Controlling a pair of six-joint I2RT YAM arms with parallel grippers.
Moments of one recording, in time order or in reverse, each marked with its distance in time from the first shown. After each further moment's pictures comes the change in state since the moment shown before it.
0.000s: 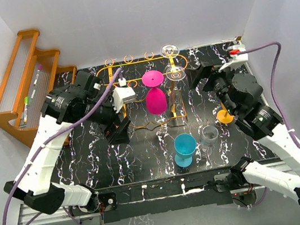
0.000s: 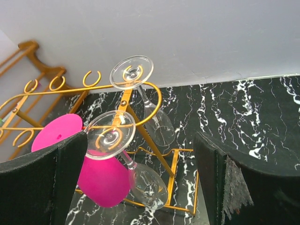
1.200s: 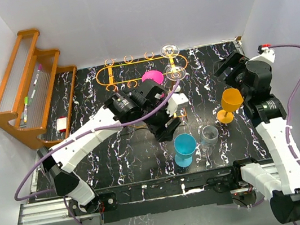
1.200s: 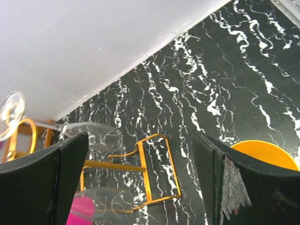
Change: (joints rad) left arm -0.433 0.267 -0.049 0.462 -0.240 -0.292; right arm -0.529 0.047 -0.050 -0.161 -0.196 0.351
